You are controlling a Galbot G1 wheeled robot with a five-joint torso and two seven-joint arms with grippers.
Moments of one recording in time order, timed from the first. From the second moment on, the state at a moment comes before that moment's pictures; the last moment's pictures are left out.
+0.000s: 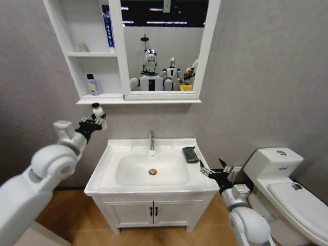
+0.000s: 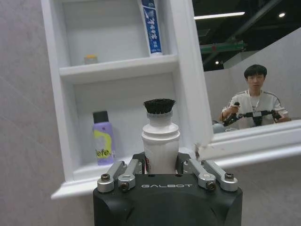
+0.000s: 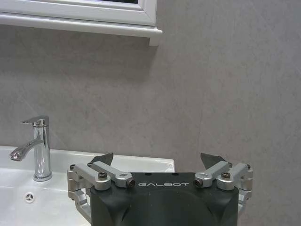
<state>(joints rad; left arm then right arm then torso) 0.61 -0.52 -0.42 -2.15 -1.15 0.56 -0.47 -1.53 1.41 0.70 2.25 0.14 -0.28 -0.08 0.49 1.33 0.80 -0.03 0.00</state>
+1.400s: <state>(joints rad) -0.11 -0.83 0.08 -1.46 -1.00 0.55 -0.29 -1.55 1.40 0.72 2.28 0.15 -0.30 -0.07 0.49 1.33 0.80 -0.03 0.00</state>
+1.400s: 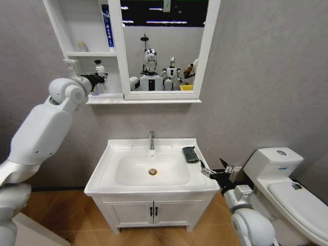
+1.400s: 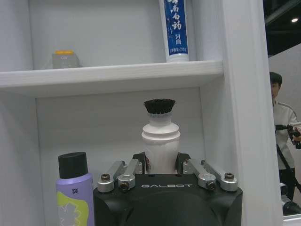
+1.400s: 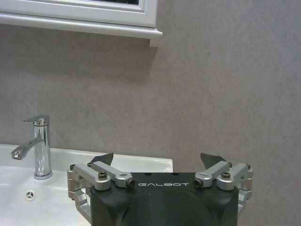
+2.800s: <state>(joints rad) -0.18 -0.92 0.14 -1.23 -0.89 0.52 -0.23 -1.54 1.39 0.72 2.27 0.15 -0.29 -0.08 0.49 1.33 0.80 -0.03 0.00</state>
